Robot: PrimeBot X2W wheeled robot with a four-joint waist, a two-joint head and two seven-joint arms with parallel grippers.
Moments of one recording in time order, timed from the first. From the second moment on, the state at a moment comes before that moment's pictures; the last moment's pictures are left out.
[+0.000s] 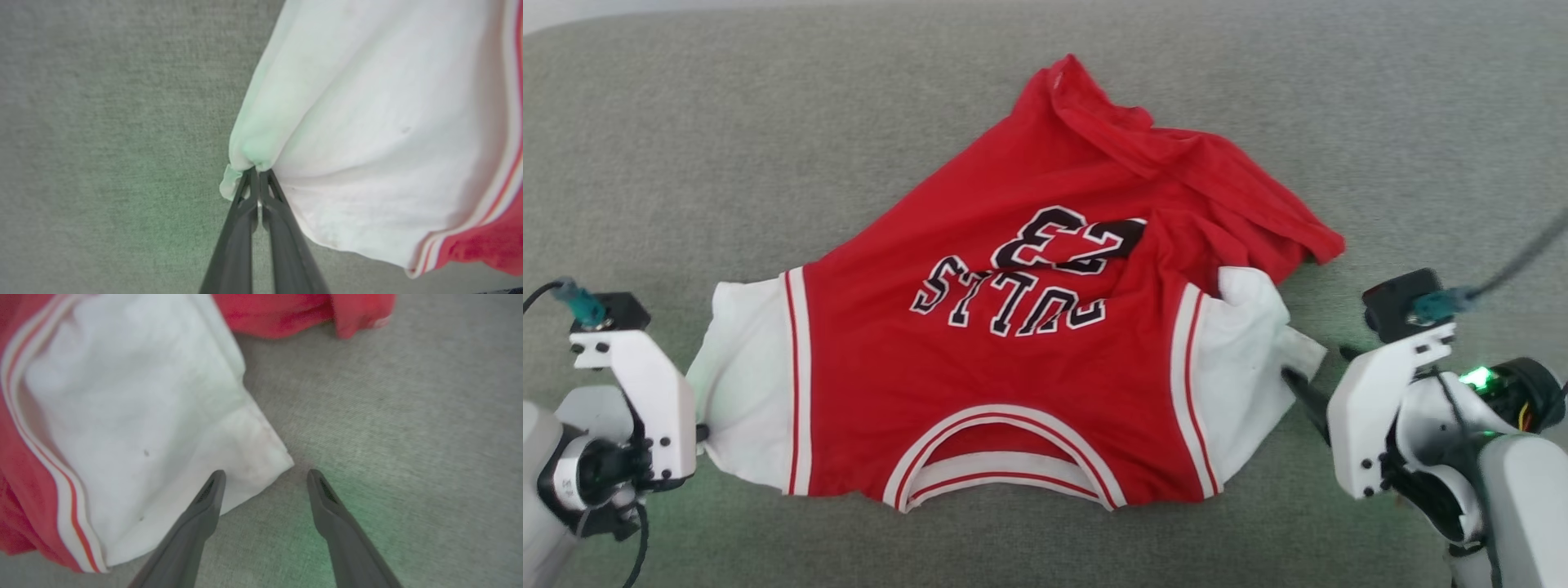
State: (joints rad) left arm -0.54 0.81 -0.69 0.41 -1.10 0.12 0.75; right arm -0.24 -0.26 0.13 -0.04 0.32 0.13 0.76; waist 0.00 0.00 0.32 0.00
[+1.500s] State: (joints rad) left arm -1.13 0.71 -0.60 0.41 -1.00 0.09 0.72; right arm -0.89 -0.21 0.04 0.14 0.44 0.13 0.86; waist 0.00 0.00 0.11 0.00
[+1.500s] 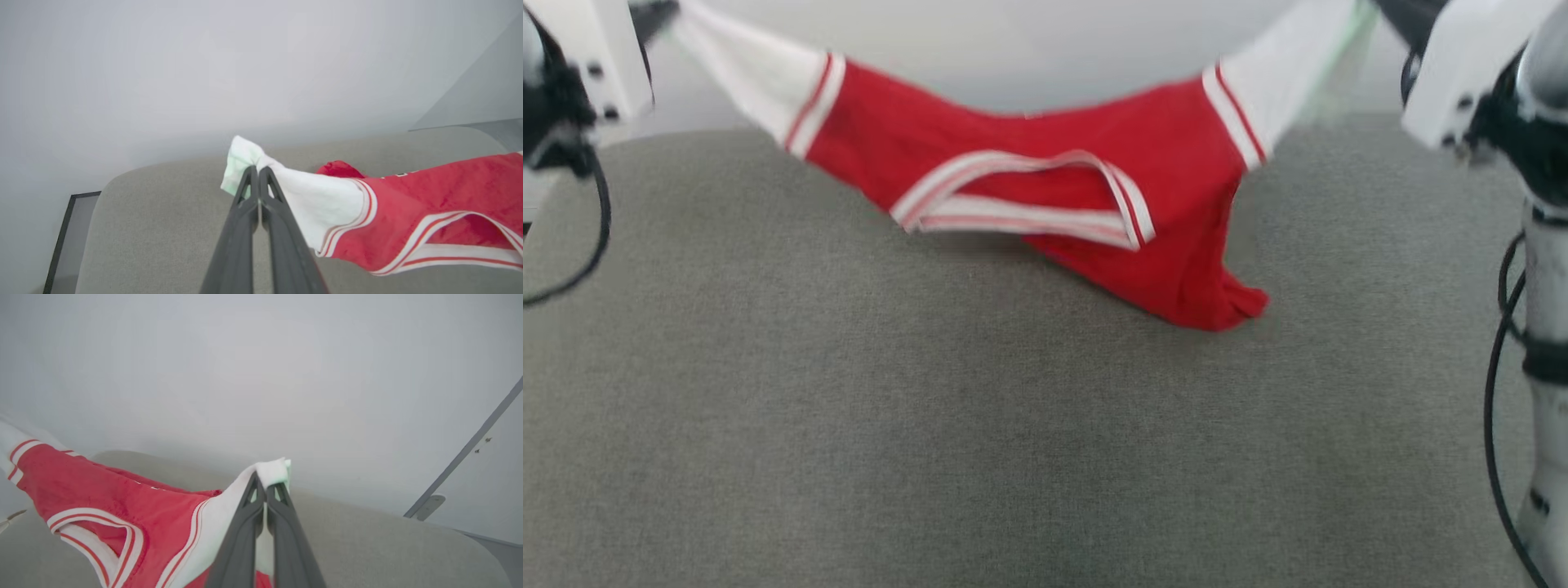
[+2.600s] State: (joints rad) left arm -1.72 0.51 -0.59 0.86 -0.77 -0.04 0.14; right arm -1.62 -0.17 0.12 0.89 0.14 0.13 0.03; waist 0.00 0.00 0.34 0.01
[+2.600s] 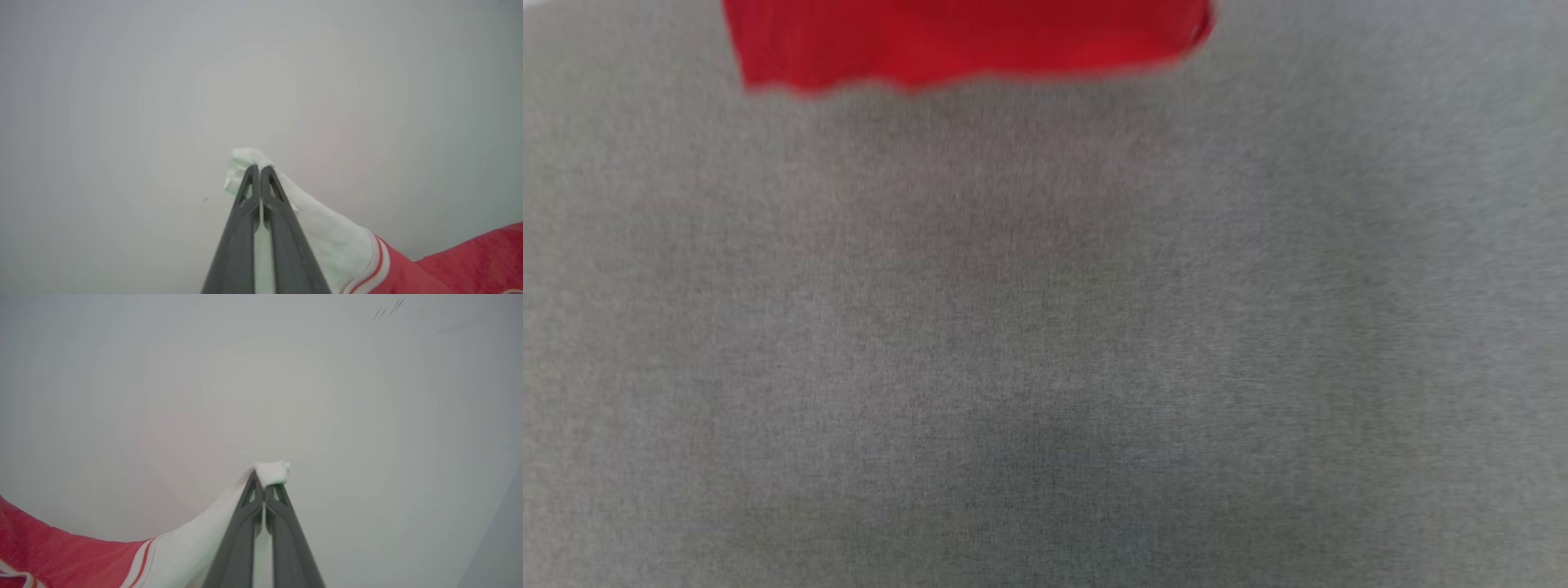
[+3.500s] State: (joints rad) left arm -1.48 0.41 -0.70 1.17 -0.84 -0.13 0.17; right arm -1.56 -0.10 0.02 1.28 -0.08 0.13 -0.14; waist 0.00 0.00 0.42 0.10
